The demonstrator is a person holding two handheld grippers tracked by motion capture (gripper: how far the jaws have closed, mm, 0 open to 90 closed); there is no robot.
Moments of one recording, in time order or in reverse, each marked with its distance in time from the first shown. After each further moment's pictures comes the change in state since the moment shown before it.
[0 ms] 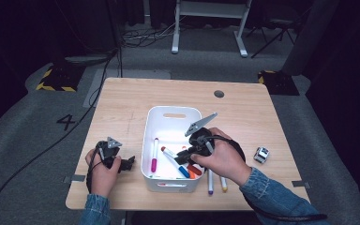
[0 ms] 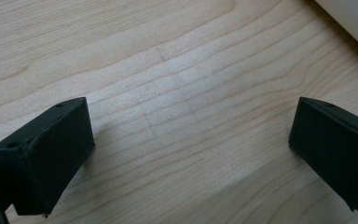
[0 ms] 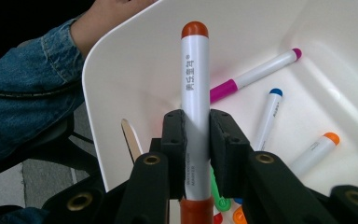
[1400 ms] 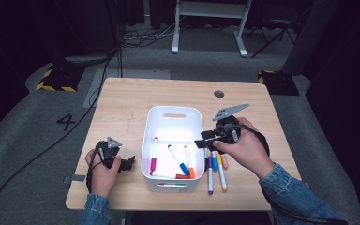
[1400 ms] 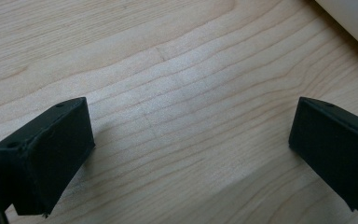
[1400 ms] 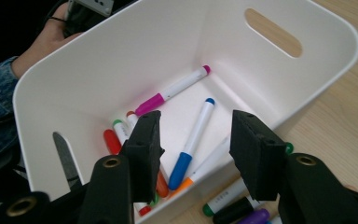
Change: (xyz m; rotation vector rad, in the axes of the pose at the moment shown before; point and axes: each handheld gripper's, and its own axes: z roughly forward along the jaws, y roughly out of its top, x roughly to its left) left arm 0.000 0.000 0.000 0.000 0.000 0.000; right arm -0.040 -0.022 -0.054 -0.154 -0.178 0.082
